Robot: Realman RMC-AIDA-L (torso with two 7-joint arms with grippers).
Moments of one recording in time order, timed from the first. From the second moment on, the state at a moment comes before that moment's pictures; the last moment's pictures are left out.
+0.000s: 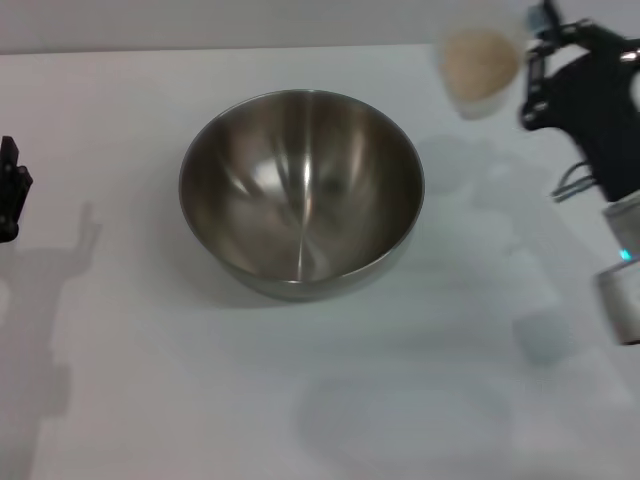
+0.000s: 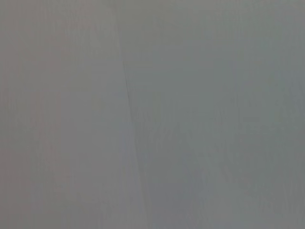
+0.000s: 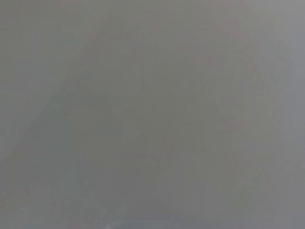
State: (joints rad) left arm -0.01 -2.08 -0.97 -0.62 2.47 1.25 0.27; right arm 0.52 2.08 0.18 0.20 -1.84 -1.59 -0.41
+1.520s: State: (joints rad) left arm -0.02 -2.08 -0.95 -0.61 2.46 1.25 0.26; right arm 0.64 2.09 0.19 0.42 -1.99 -1.31 -1.67
